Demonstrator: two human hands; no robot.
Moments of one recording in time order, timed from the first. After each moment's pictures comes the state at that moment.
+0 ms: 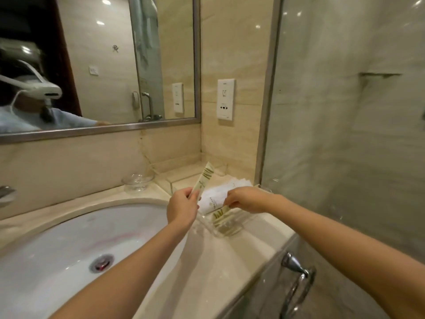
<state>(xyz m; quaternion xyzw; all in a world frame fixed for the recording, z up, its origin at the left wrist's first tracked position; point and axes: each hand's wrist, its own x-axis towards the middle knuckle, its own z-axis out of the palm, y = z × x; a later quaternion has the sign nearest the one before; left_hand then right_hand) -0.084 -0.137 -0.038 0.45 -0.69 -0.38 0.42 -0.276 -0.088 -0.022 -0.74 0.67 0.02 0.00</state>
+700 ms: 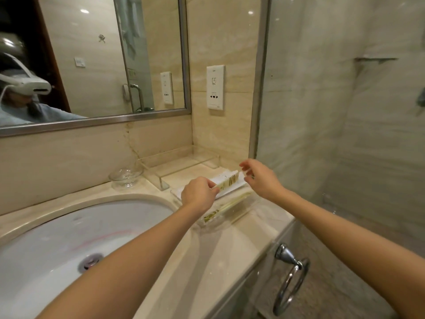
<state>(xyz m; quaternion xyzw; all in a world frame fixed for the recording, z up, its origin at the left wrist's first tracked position) -0.140 -0.126 -0.024 0.46 -0.82 -0.23 0.24 -0.327 -0.070 -0.031 -0.59 0.75 -0.31 -0.05</state>
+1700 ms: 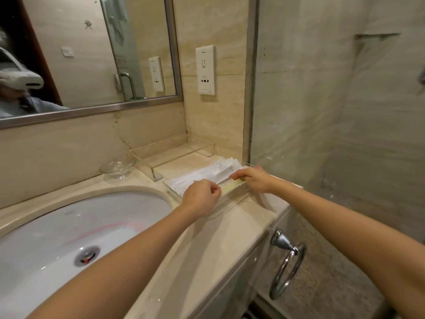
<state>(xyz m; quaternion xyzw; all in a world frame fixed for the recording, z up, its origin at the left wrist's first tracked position) -0.147 -0.113 -0.049 0.40 -0.87 -0.21 0.18 -0.347 -0.078 -0.060 -0.62 0.76 -0.19 0.09</state>
